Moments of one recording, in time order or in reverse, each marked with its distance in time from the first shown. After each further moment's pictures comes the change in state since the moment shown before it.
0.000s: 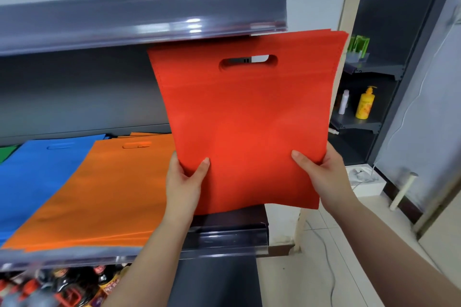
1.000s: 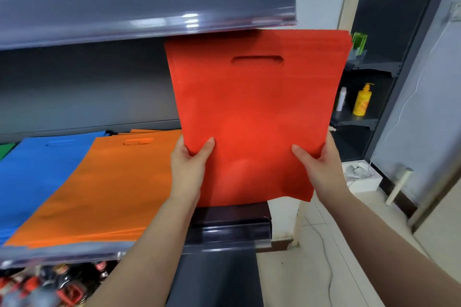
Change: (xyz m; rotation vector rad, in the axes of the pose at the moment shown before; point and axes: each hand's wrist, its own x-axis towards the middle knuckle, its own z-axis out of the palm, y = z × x) left_hand 0.019 0.012 0.011 -0.213 -0.034 -0.028; right_hand 0.002 0.003 0.012 -0.053 0.049 -0.085
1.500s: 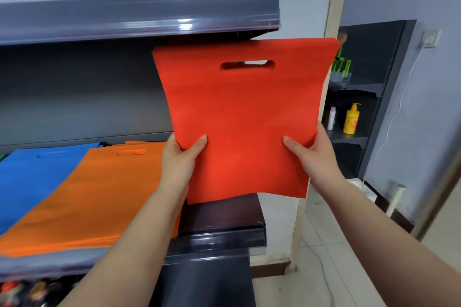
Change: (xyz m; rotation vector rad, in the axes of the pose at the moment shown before) left_hand 0.015 0.003 -0.005 -0.002 -0.052 0.036; right_hand 0.016 -0.011 -0.004 0.029 -0.026 -0.041
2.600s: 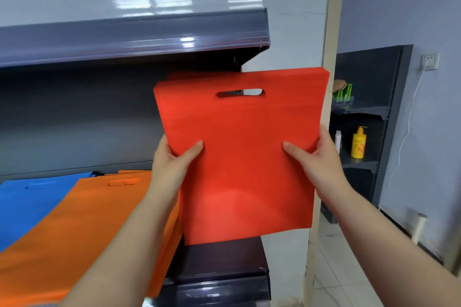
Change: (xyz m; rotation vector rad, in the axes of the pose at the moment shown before) left_hand 0.037 0.014 0.014 0.049 -0.070 0.165; right_hand 0.039 -0.006 0.001 -0.041 -0.003 -0.171
